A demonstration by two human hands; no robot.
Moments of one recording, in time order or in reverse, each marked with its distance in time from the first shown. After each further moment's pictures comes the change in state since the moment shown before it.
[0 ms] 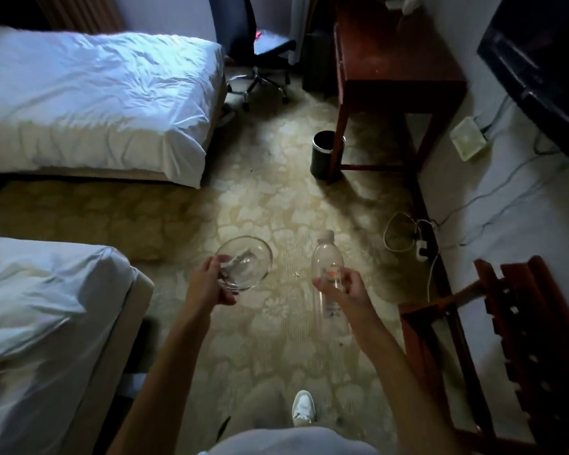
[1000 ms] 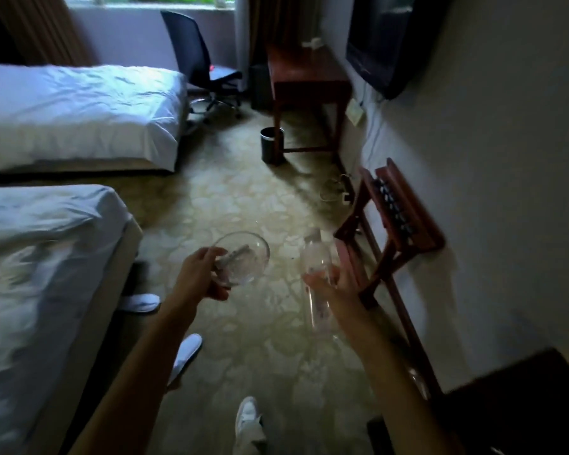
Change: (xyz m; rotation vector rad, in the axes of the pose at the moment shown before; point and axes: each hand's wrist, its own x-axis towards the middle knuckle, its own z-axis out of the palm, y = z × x) left_hand -0.593 -0.260 -0.145 0.090 -0.211 0.161; right_hand -0.638 0.254 -0.085 -0.034 0.199 -0.114
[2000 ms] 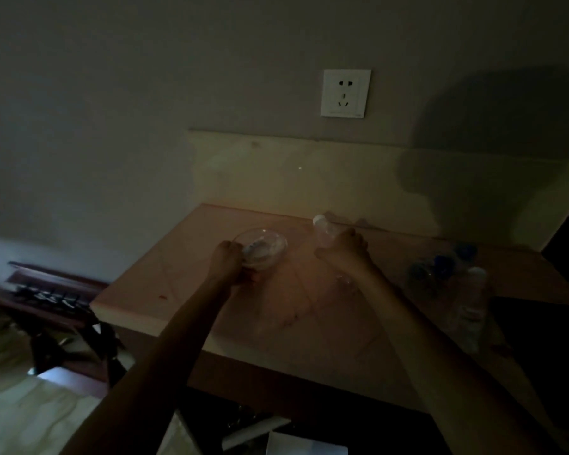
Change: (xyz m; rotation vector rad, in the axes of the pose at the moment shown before) left_hand -0.440 0.040 0.452 0.365 -1.171 0.328; right_hand -0.438 0.030 -0.464 -0.455 1.289 0.464
